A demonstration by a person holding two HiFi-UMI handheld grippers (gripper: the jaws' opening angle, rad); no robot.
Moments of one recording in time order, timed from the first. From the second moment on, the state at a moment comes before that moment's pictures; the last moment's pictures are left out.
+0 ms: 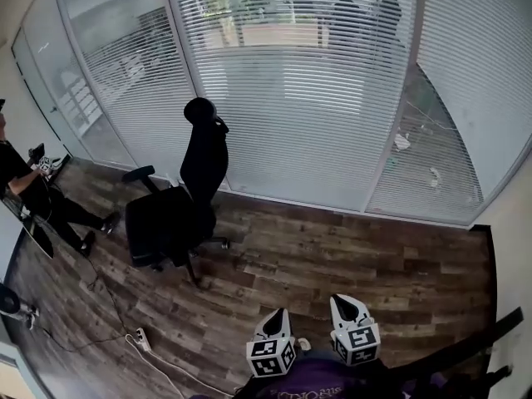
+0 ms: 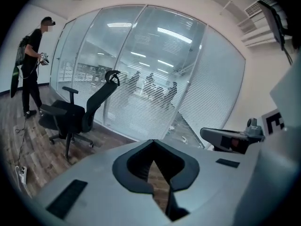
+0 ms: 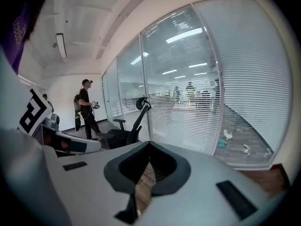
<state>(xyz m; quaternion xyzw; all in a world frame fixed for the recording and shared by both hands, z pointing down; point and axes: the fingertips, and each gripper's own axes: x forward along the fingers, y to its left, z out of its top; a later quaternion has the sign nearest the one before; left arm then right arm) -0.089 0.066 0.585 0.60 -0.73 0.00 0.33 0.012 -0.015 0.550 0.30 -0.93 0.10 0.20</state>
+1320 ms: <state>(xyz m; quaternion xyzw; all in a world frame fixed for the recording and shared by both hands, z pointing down) -0.273 -0.390 0.572 0.65 -0.69 0.02 0.33 -0.154 -0.456 0.522 0.36 -0.90 0.08 0.22</state>
